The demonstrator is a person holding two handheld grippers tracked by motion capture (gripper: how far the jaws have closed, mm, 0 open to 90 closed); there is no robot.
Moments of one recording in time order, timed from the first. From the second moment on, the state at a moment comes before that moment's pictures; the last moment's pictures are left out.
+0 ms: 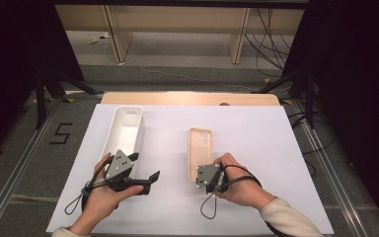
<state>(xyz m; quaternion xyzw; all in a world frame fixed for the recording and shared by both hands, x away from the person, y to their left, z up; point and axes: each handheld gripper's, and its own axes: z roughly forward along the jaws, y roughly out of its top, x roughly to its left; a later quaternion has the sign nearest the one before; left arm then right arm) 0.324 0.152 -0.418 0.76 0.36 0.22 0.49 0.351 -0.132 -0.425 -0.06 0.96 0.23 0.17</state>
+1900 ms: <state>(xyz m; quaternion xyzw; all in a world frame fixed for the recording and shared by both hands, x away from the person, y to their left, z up) 0.409 0.069 -0.412 0.72 0.45 0.10 0.51 0.325 -0.120 -0.420 -0.11 0.94 0.24 0.20</state>
